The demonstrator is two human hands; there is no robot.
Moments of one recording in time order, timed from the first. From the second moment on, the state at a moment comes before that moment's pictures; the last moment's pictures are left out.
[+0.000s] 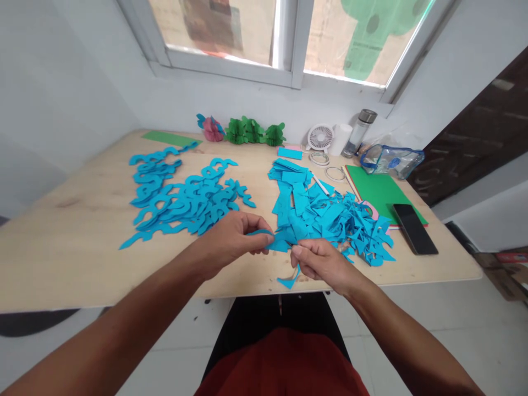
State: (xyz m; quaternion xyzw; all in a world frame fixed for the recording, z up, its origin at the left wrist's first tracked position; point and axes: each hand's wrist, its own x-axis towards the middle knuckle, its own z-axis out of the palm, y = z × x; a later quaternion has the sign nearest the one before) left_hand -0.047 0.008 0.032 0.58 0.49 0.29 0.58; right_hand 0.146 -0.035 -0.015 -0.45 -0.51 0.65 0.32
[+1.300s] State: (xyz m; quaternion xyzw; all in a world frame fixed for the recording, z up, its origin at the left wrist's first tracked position) left_hand -0.053 0.023 0.042 0.73 0.46 0.11 0.49; right_hand 0.147 -0.033 -0.019 -0.43 -0.52 0.68 0.30
